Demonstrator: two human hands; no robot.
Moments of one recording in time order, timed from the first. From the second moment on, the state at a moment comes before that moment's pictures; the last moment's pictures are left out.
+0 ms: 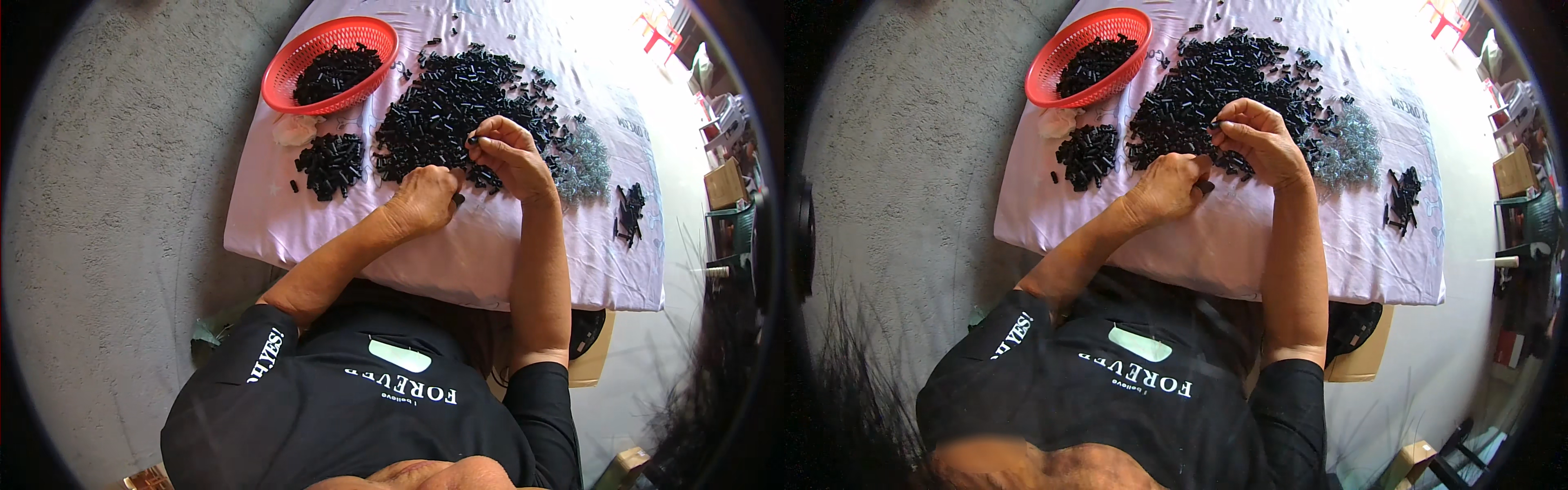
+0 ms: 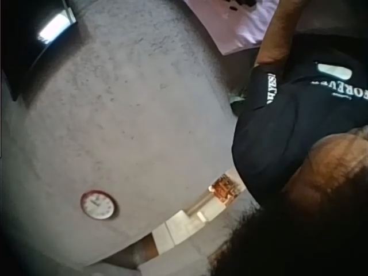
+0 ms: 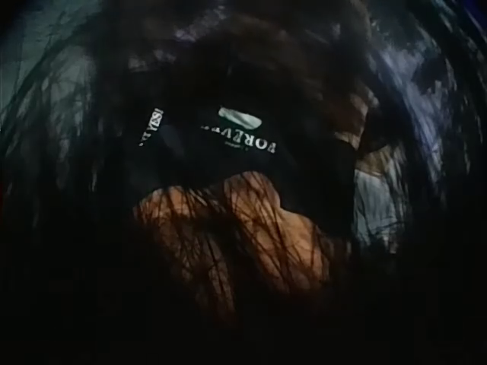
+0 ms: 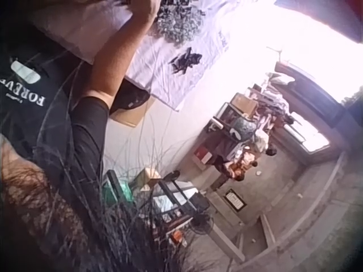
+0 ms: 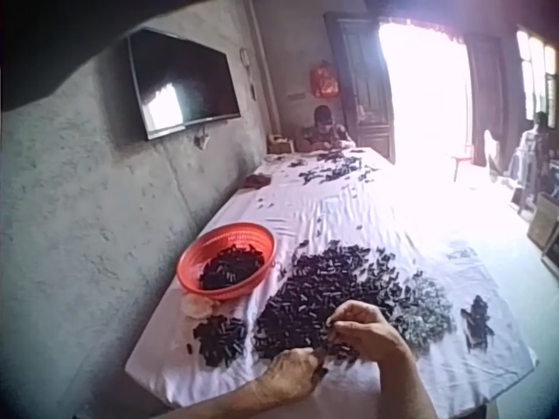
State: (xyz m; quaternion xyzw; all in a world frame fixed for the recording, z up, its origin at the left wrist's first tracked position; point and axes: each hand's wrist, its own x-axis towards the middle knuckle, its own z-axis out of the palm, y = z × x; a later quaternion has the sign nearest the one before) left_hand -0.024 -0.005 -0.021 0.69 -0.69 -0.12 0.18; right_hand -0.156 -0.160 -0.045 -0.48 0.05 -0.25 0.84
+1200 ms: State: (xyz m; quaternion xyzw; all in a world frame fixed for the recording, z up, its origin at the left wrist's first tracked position) left_hand -0.016 0.010 0.007 0.60 -0.56 -0.21 0.53; right_hand -0.154 -0.149 -0.036 -0.50 0.03 -0.21 0.84
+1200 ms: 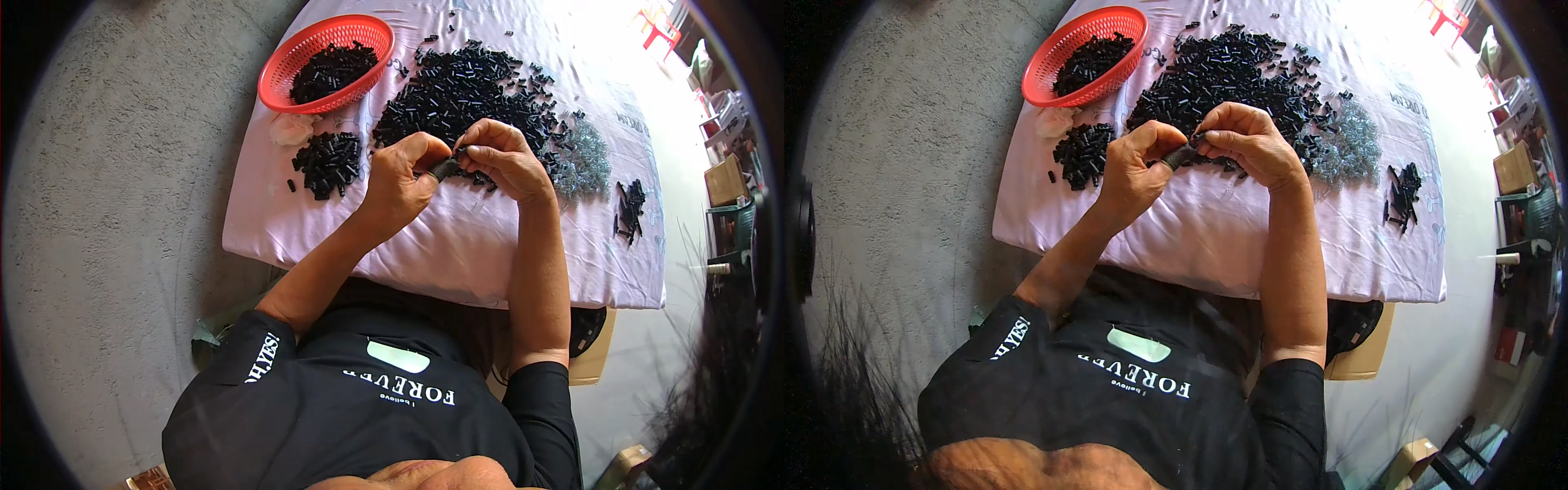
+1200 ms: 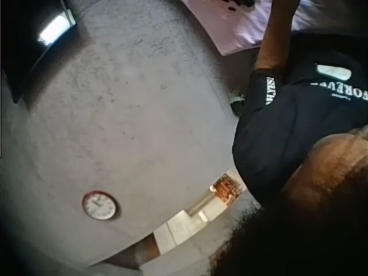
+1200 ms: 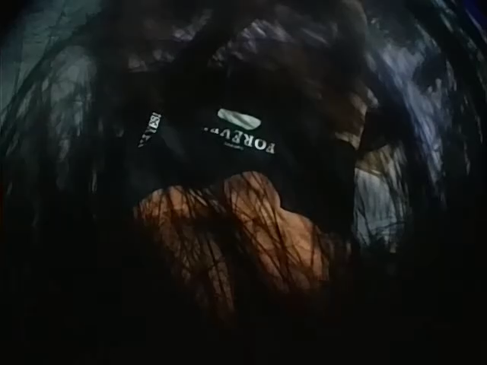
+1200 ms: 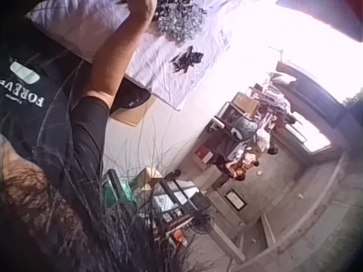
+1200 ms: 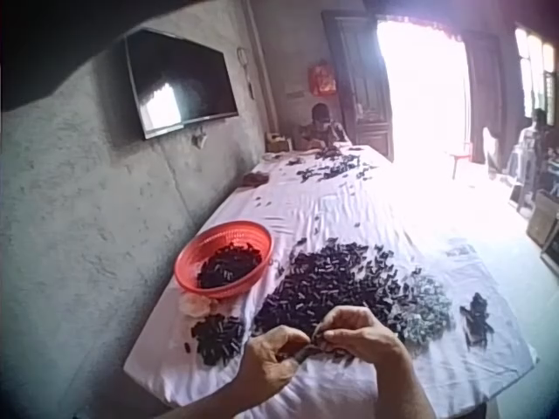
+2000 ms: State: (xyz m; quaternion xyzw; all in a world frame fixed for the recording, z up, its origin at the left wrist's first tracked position) left_hand -0.016 0.005 -0.004 0.52 -0.45 -0.34 0.64; right_hand -0.151 -0.145 -0.036 -0.50 0.01 -0.23 0.84
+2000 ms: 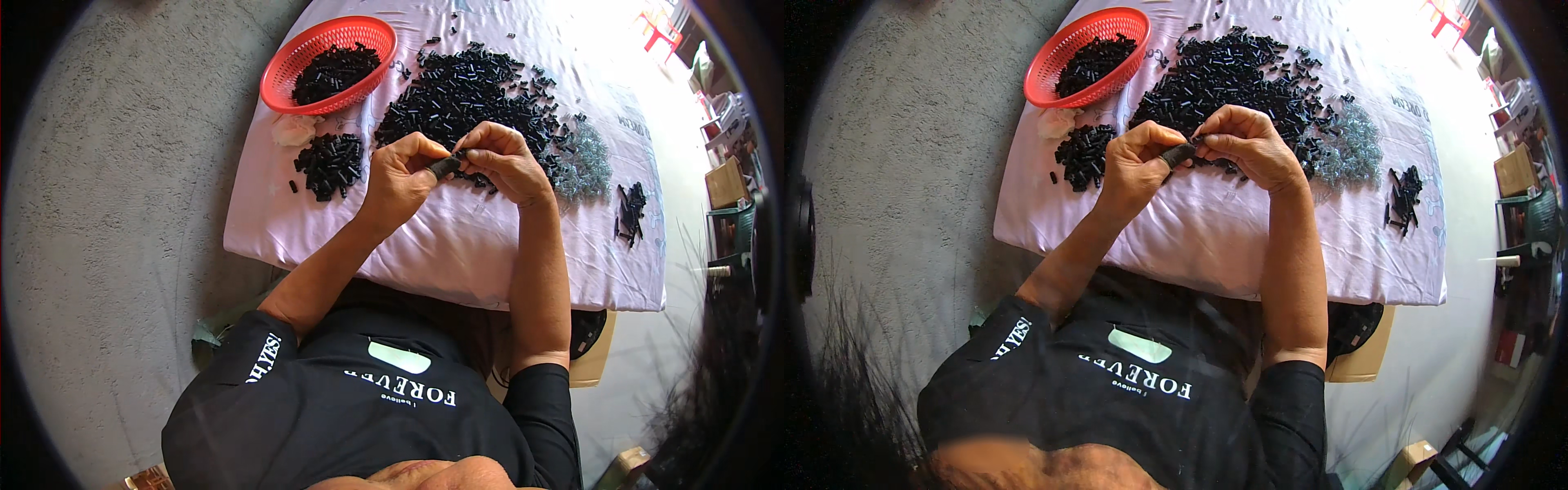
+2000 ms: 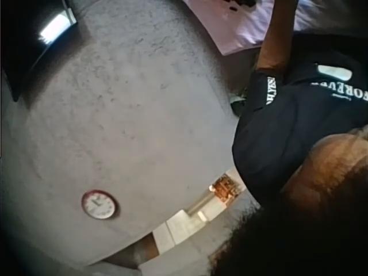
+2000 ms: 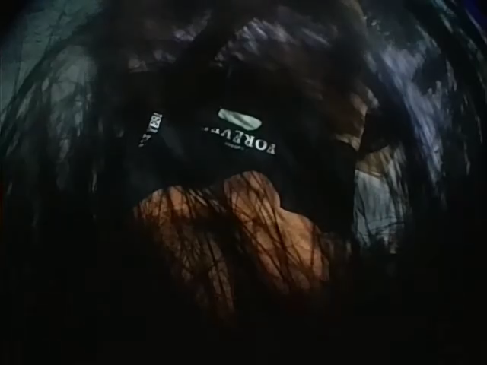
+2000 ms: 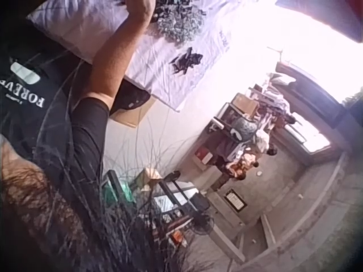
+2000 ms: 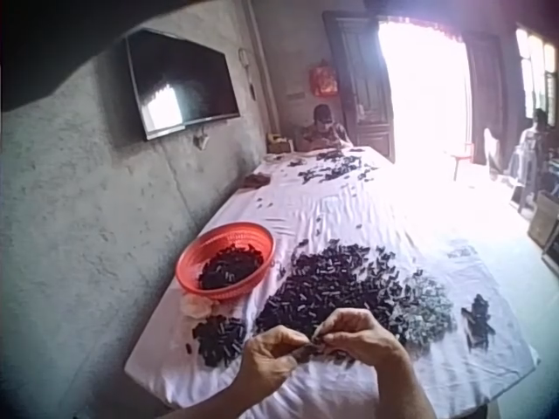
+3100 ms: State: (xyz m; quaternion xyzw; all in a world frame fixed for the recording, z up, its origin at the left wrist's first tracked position) left_hand -0.003 0.007 0.012 0.56 -0.65 -0.14 0.50; right_hand -0.145 -0.133 -0.028 -0.49 -0.02 -0.21 0.84
